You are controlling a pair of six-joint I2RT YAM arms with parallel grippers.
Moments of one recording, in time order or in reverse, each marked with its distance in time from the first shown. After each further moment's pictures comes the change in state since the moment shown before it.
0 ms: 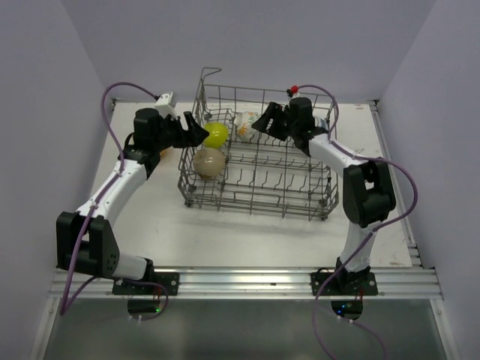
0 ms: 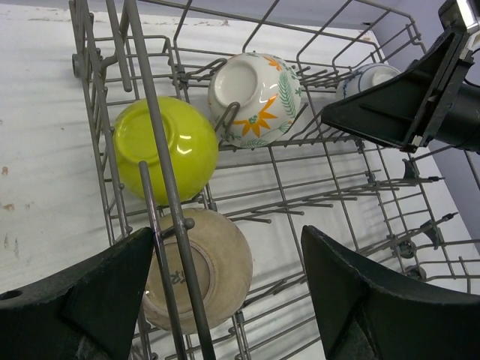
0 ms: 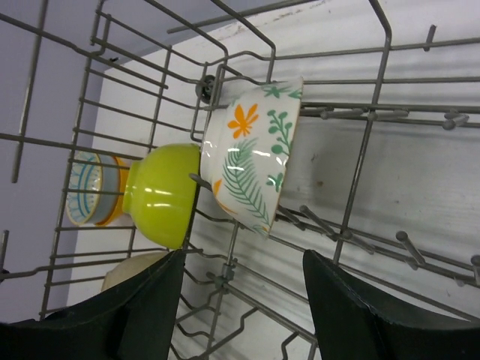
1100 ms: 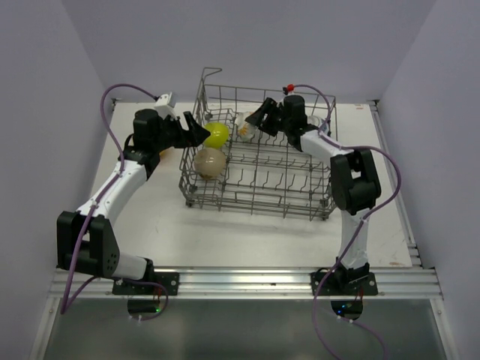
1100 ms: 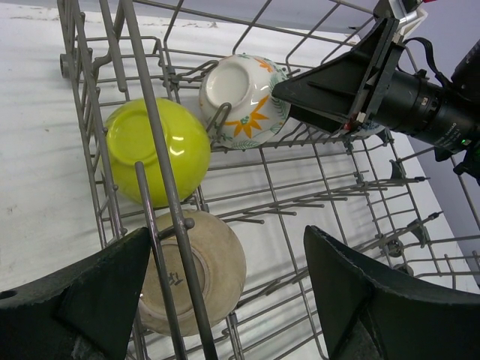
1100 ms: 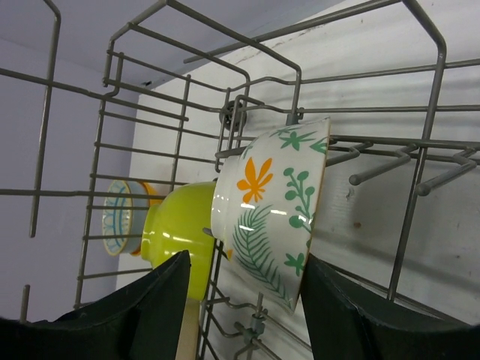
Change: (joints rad) left arm 0.006 0.002 -0.019 0.040 0.035 -0.036; right arm 0.001 0.177 0.135 0.116 -0.059 0.140
